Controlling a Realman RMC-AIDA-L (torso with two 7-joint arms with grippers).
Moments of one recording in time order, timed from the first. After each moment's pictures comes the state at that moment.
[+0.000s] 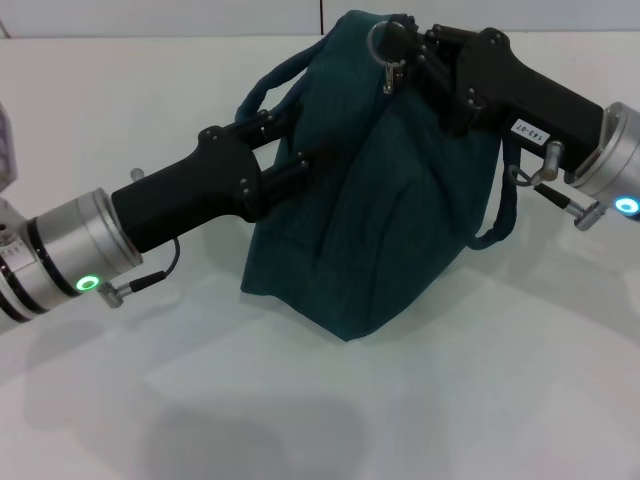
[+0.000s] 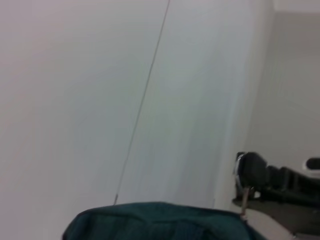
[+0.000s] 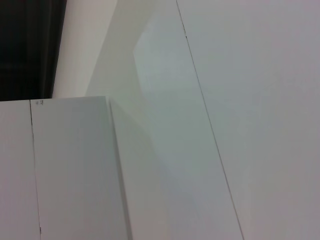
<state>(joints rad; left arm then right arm) -0.56 -2.09 0.63 0.23 1.62 1.63 -1.01 0.63 2.03 -1.74 -0.37 -0.44 -1.46 0.93</state>
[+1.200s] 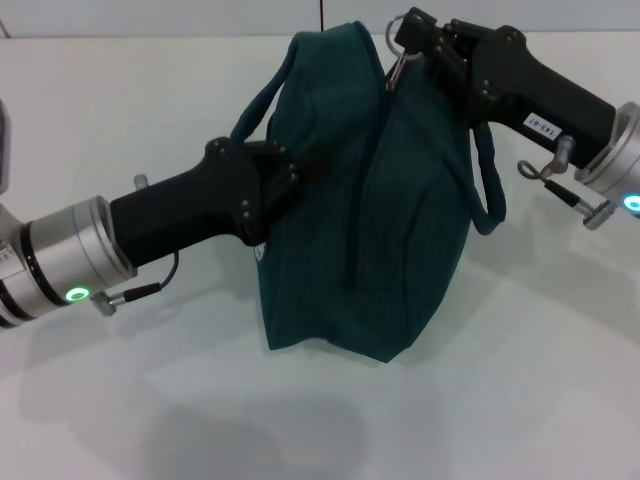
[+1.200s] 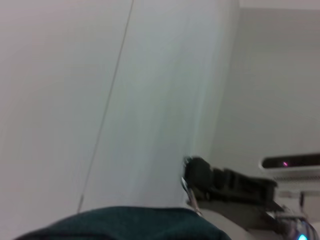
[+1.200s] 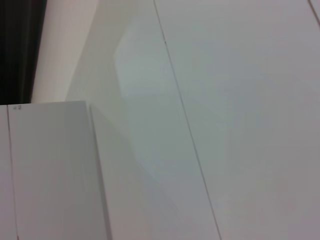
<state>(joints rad) -0.55 -2.08 0.70 0.27 1.63 1.71 -1.02 0.61 2.03 -1.74 -0.36 -0.41 -1.44 0.93</state>
